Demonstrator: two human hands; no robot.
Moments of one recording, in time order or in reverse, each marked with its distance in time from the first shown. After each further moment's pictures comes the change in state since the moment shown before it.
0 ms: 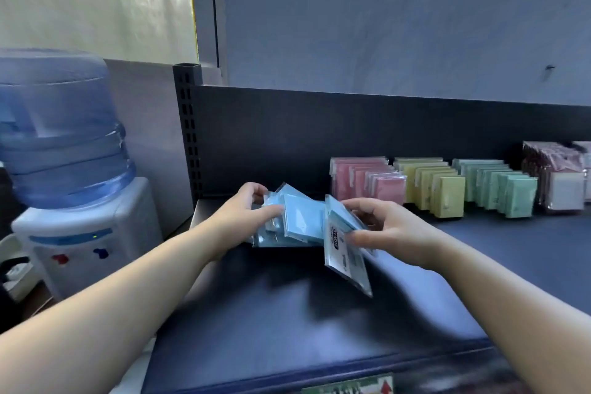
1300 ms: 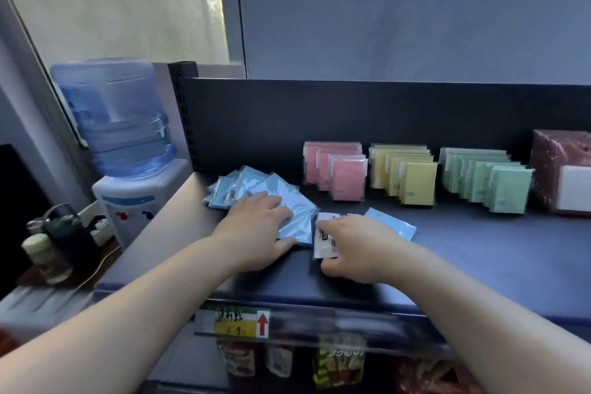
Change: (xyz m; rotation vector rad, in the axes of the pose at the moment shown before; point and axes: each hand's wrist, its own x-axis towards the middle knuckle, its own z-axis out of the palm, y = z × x) left_hand -0.073 0.068 0.131 1.169 0.085 0.137; right_hand -0.062 0.036 -0.036 -0.888 -0.132 -0.229
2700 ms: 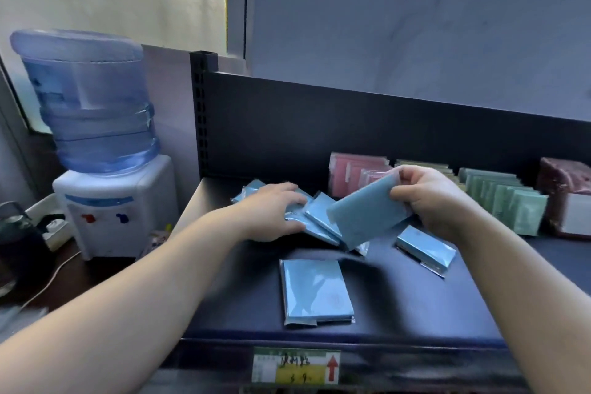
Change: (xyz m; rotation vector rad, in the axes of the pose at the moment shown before) left_hand 0.047 -0.089 -0.002 -0.348 -0.081 0.154; right_hand 0.055 0.009 -0.047 1.170 0.327 0.472
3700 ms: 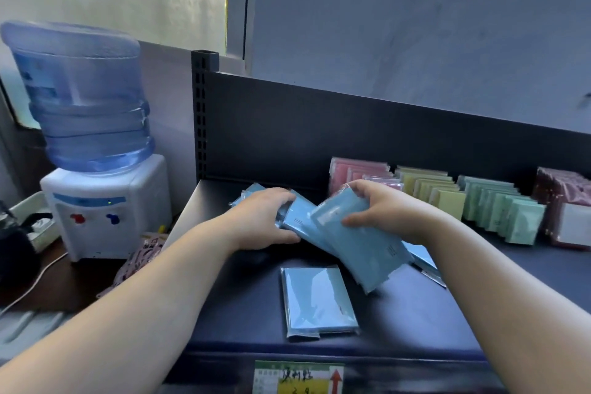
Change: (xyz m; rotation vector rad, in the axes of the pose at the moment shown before) left_hand -0.004 -0.016 0.007 -0.147 0.131 0.023; right_hand 0.014 -0.004 0.034 -0.499 -0.266 -0.013
